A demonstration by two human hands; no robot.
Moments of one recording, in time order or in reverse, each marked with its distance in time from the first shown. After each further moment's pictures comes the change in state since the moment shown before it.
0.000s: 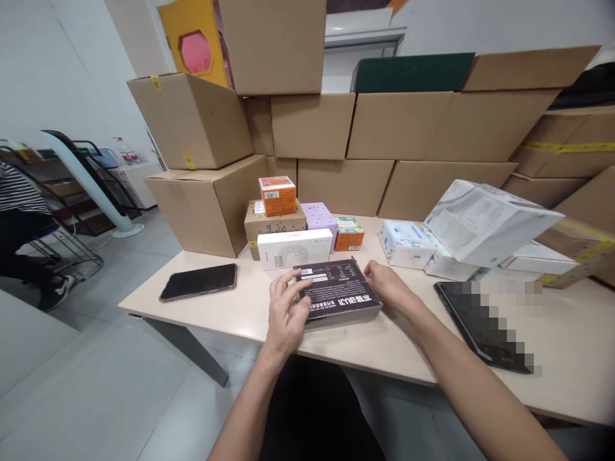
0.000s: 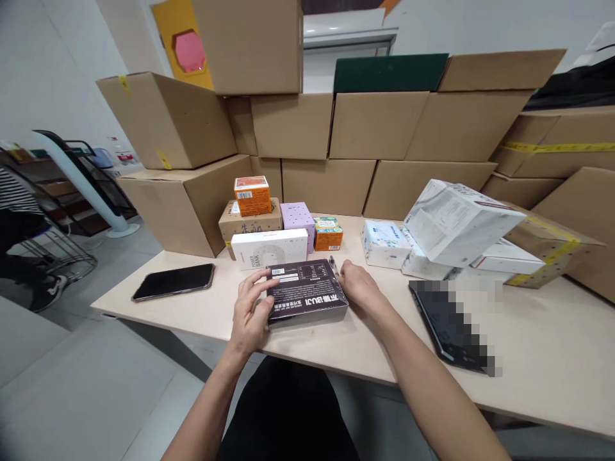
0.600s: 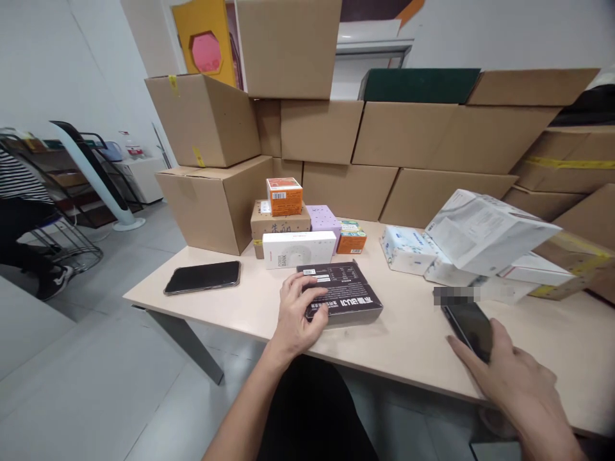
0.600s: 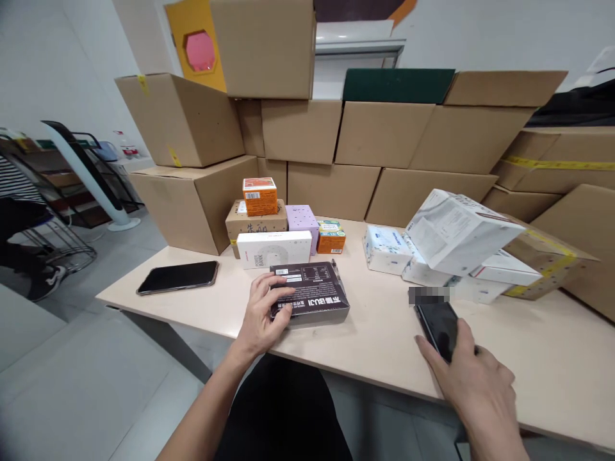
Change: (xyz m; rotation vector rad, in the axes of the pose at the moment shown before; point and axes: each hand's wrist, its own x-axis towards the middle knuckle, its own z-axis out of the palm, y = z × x) left_hand -0.001 0.009 0.006 0.162 -0.063 0.167; right_hand -0.133 0.129 -0.013 -0.232 0.374 0.537
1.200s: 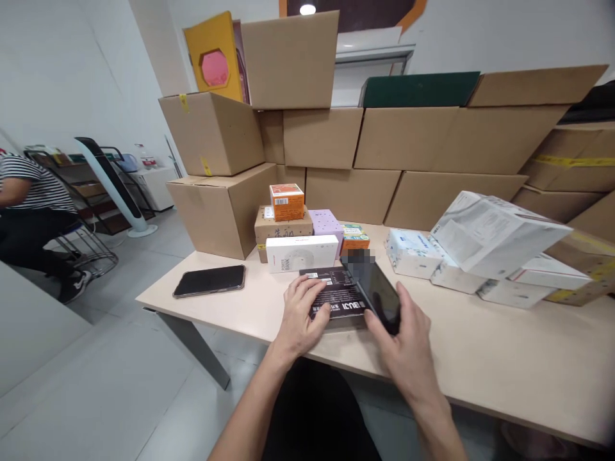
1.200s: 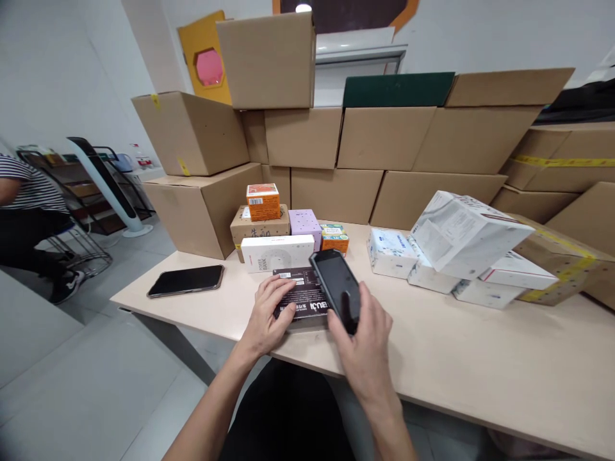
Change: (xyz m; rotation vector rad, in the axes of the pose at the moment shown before) left_hand 0.001 -0.005 0.004 0.039 -0.098 -0.048; right_hand -0.074 -0.138 0.012 0.653 0.329 -0.643
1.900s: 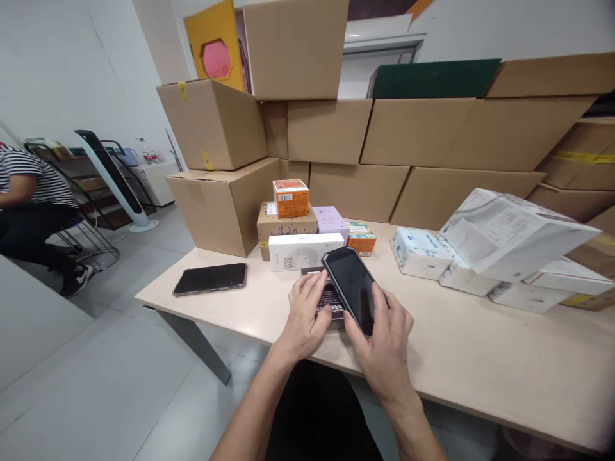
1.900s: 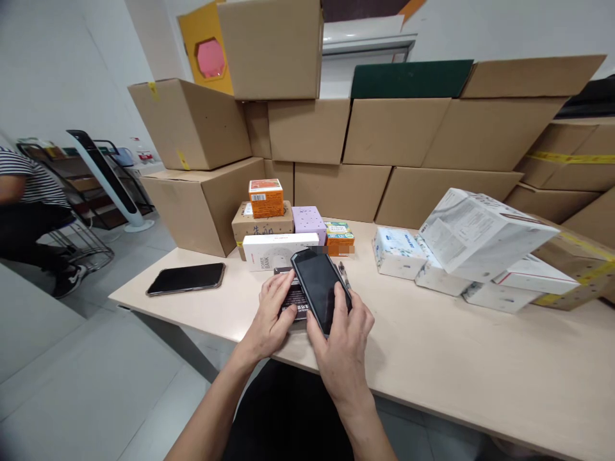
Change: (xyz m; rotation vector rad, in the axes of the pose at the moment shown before) left_hand 0.000 -0.004 0.000 -0.063 -0.104 -0.044; right_hand -0.009 -0.027 0.031 -0.088 0.051 -0.188
